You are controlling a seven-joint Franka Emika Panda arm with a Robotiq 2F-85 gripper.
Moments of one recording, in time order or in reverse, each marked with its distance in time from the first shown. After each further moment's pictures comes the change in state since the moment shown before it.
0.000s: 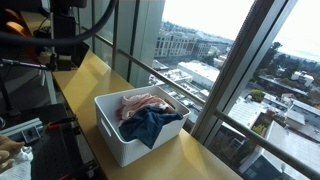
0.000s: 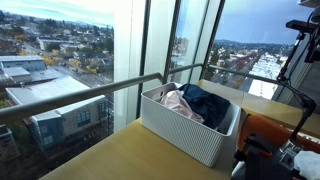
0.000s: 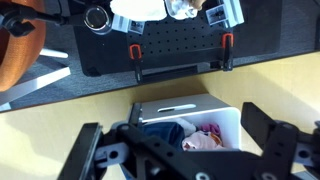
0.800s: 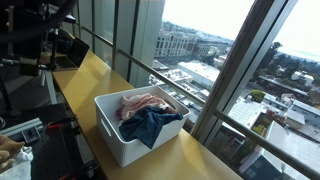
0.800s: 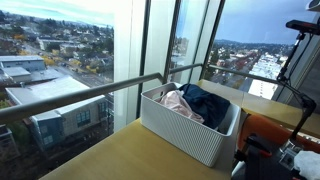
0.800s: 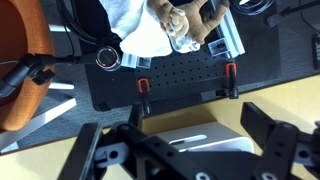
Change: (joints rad) arm -0.041 -0.026 -0.026 0.005 -0.036 -0.157 0.000
